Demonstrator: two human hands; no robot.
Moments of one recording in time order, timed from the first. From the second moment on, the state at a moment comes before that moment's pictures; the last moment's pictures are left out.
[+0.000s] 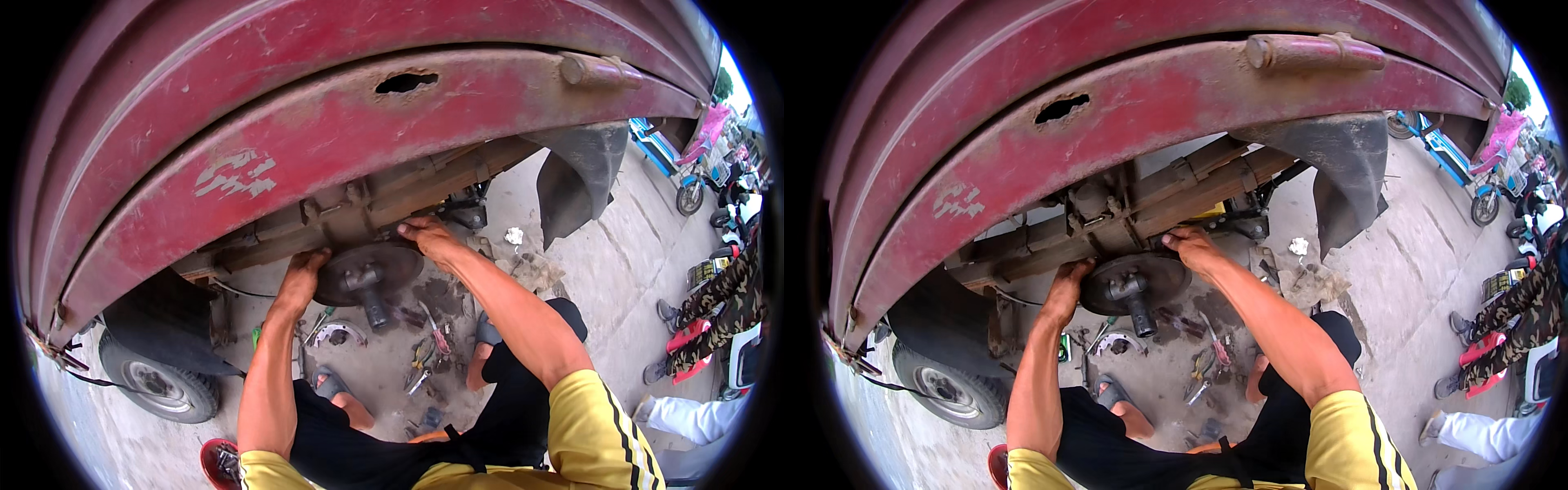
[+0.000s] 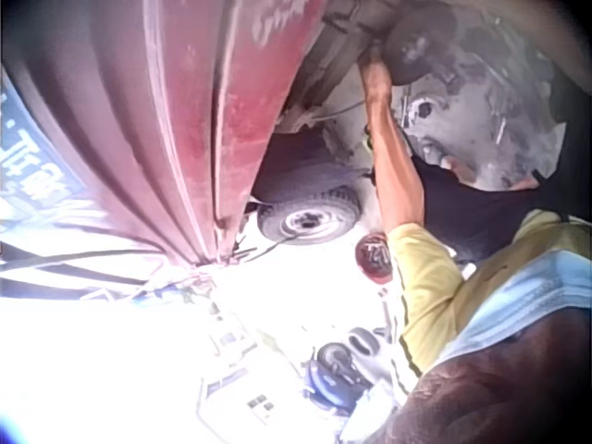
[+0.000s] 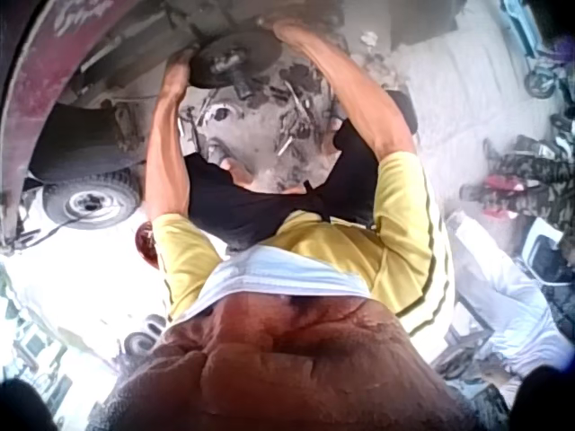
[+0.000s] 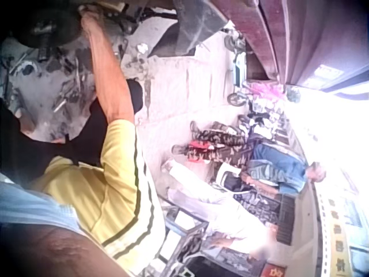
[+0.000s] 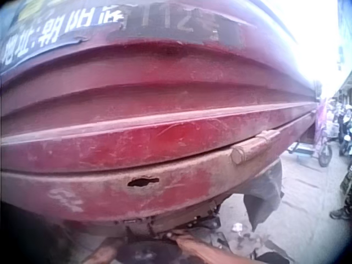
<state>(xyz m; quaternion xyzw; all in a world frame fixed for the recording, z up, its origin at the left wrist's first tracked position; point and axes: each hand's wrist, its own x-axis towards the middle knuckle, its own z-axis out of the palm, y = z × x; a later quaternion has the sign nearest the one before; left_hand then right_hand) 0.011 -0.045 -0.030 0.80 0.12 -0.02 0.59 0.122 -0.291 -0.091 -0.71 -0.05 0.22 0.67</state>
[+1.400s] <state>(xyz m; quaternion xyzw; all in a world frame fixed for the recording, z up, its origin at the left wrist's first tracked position) 0.003 -0.049 -0.017 0.83 0.07 -0.02 0.55 0.052 -0.169 0.021 -0.82 -0.44 -0.26 0.24</state>
